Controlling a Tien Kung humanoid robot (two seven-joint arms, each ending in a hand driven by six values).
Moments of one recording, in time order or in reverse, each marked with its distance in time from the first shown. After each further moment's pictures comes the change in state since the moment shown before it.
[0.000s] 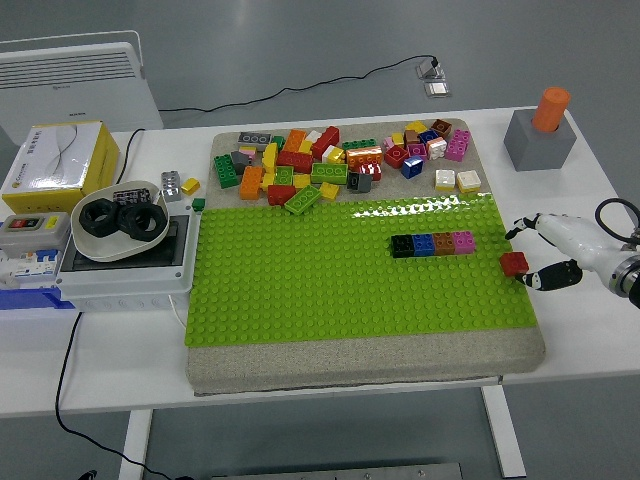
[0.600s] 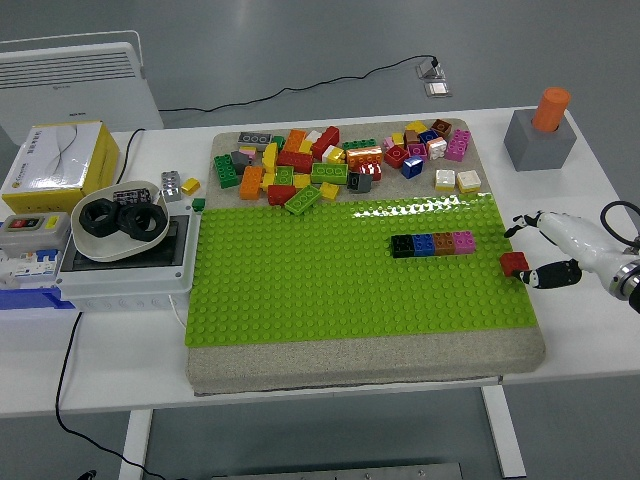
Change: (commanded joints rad) left arm 0.005 0.004 -0.006 0.000 0.016 -0.019 -0.009; right arm -0.025 0.013 0.003 -0.025 0.036 -0.074 0.046
